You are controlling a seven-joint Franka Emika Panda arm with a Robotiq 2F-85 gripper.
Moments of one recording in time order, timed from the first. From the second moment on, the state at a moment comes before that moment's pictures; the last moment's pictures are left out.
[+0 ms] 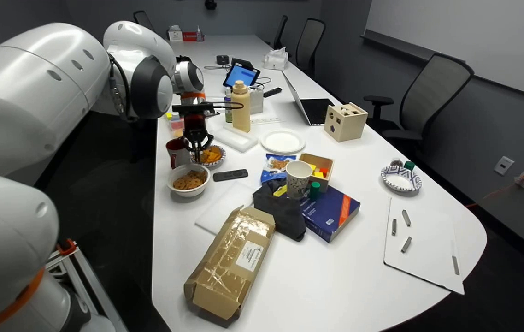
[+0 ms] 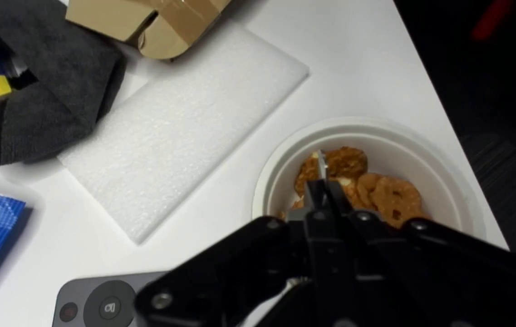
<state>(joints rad) 0.63 1.26 0.13 -0.77 -0.31 1.26 -0.18</state>
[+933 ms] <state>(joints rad) 0.63 1.26 0.08 -0.73 -0.30 1.08 -0.03</state>
